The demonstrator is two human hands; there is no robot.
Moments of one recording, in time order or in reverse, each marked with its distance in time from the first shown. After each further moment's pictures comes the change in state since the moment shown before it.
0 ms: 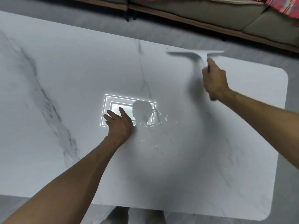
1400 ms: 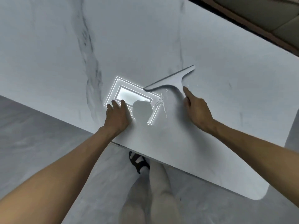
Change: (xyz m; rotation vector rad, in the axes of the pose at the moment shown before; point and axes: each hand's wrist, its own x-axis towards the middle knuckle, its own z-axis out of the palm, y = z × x) left_hand -0.121 -0.148 0.128 -0.018 0.080 0.060; right_hand -0.253 0.075 0.109 -0.312 -0.290 -0.405
